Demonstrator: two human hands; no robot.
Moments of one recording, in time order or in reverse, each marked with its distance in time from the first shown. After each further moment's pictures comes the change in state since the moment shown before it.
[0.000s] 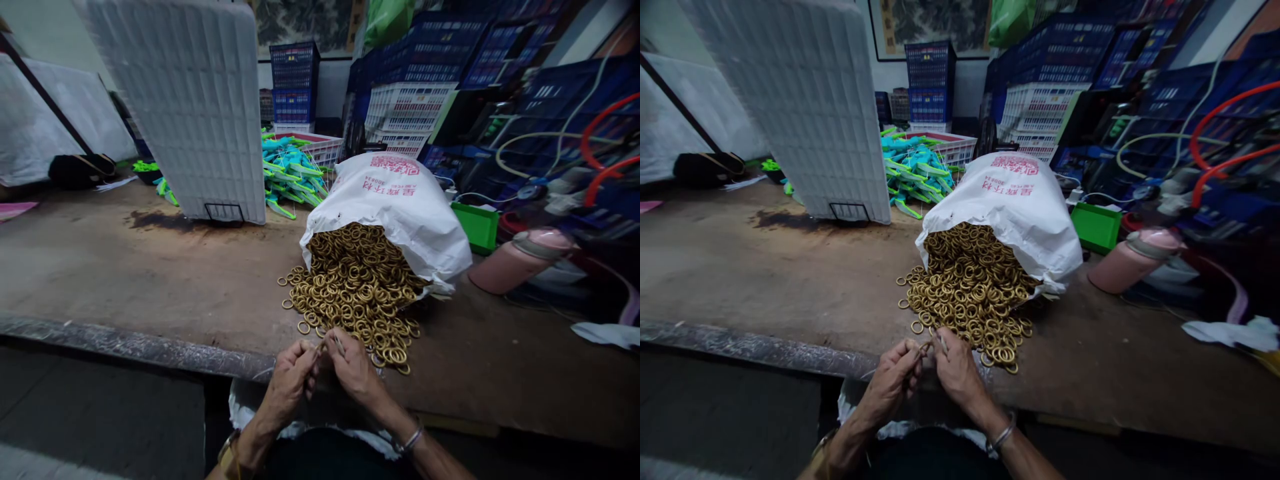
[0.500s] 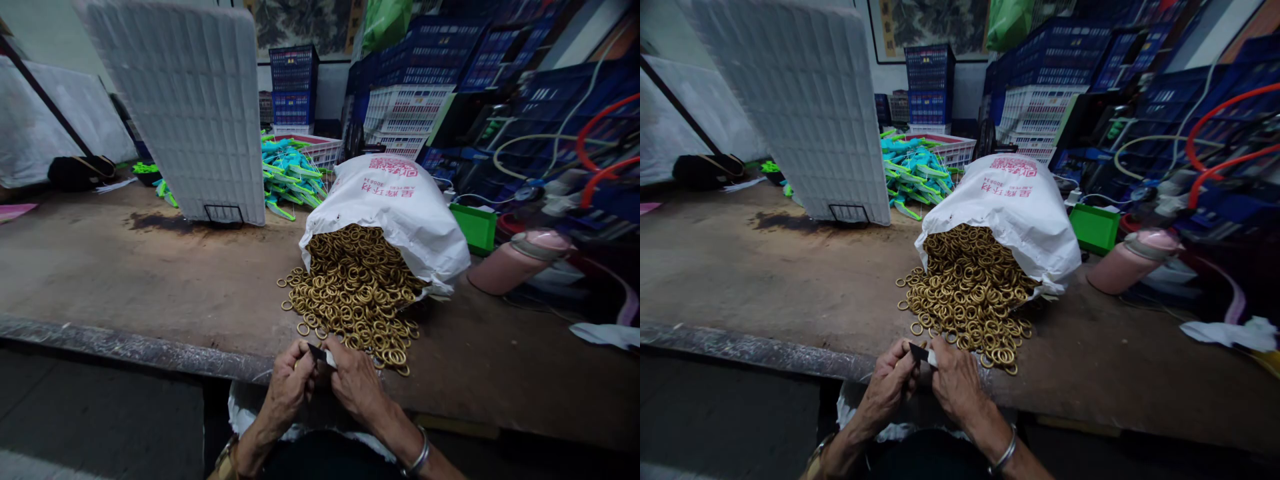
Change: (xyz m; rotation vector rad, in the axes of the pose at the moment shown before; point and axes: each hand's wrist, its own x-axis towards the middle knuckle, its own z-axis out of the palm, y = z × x) left_hand -0.006 0.010 0.007 0.055 0.015 0.071; right_hand -0.013 -0.007 -0.006 -0.493 -0.137 -0.064
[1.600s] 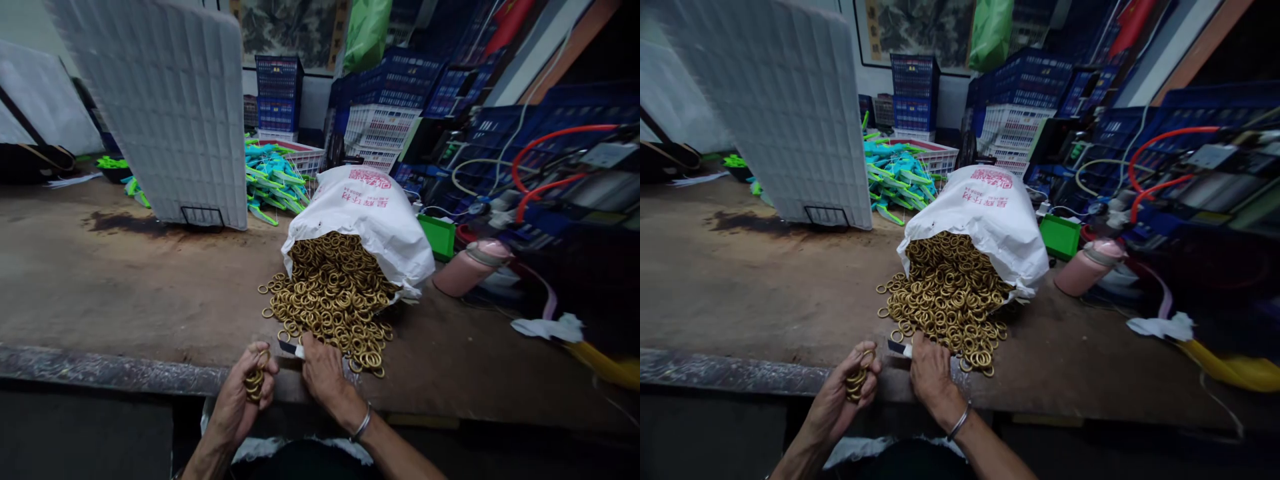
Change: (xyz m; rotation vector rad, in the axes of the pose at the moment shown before) left_hand -0.007 0.013 -0.031 -0.429 0.046 -0.057; right_hand 0.022 0.003 0.032 -0.327 0.024 0.147
